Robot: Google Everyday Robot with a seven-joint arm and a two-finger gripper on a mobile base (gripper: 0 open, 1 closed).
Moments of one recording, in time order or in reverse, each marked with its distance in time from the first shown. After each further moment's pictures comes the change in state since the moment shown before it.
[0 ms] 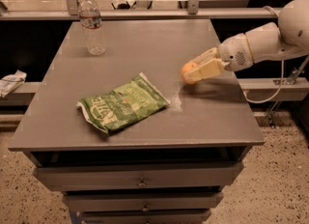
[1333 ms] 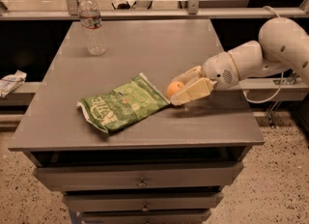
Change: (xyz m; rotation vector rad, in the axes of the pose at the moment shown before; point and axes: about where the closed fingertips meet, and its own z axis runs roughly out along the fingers) arm 0.014 0.075 0.043 -0.226 -0.006 0.028
